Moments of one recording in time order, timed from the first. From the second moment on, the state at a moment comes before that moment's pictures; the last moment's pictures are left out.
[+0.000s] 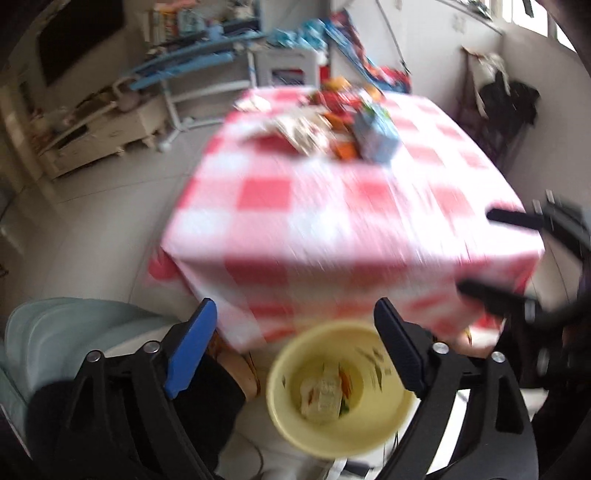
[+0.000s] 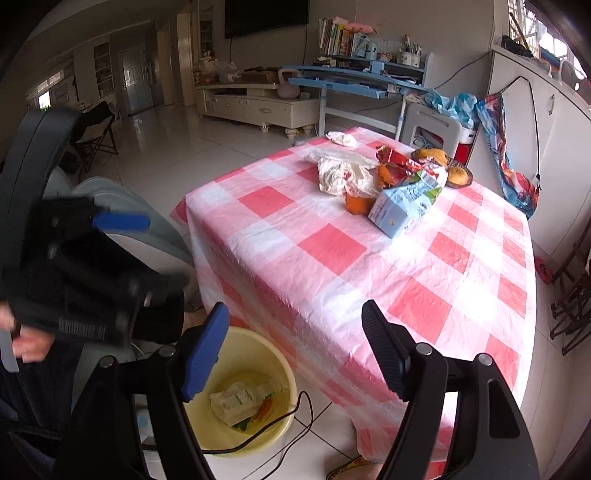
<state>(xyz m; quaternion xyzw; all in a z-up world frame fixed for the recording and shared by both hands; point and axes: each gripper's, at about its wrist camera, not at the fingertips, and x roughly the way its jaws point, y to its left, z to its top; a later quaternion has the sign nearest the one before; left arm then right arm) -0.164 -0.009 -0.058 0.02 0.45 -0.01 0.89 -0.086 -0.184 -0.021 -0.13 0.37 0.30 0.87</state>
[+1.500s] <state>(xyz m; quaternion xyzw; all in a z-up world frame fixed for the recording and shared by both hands) -0.107 0.002 -0.057 0.00 0.42 0.04 0.91 -0.081 -0.164 -0.023 -0.11 0.36 0.31 0.87</state>
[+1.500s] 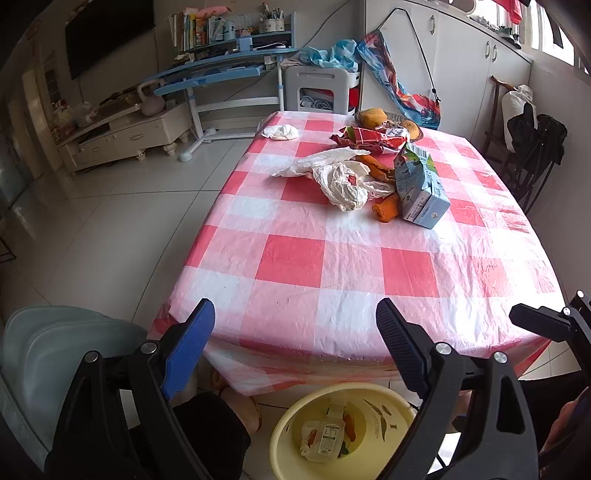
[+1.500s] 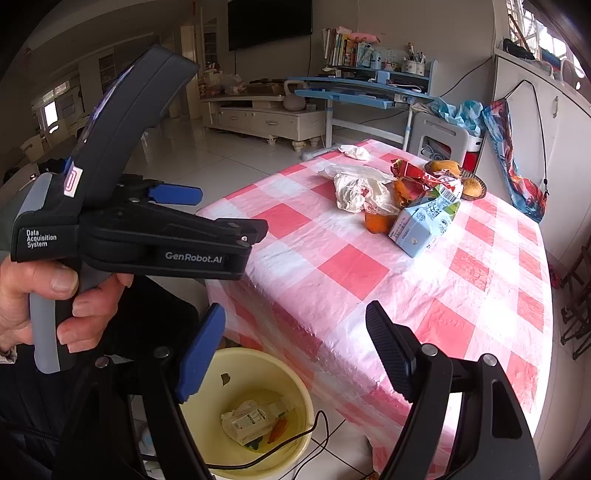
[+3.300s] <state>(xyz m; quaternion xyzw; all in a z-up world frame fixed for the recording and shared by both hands) -0.105 0.014 -0.055 -0.01 0.41 0.04 0.91 -0.074 -0.167 -0.022 -0.07 0.34 0.31 0.88</state>
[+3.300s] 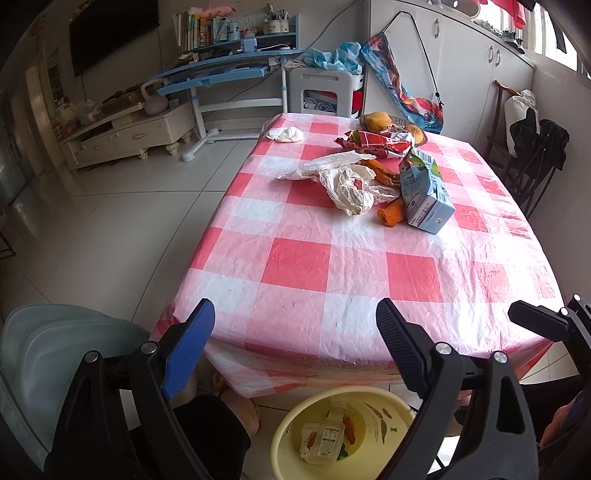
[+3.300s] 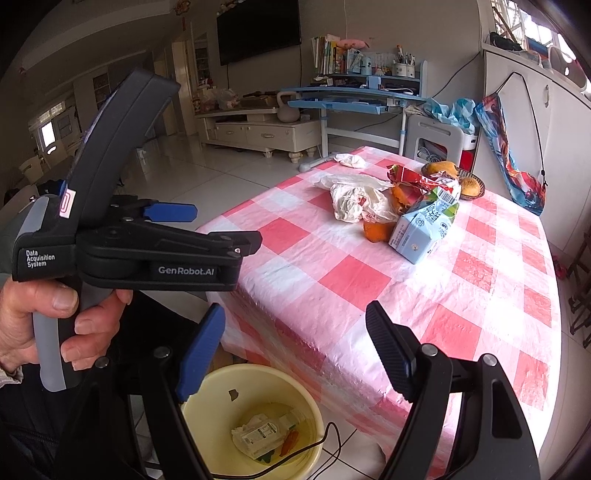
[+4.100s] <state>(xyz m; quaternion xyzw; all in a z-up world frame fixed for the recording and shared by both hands) -0.104 0.015 -0.056 -0.01 0.41 0.04 0.91 -0.074 -0.166 -0.024 -0.07 0.34 0.31 0.88</state>
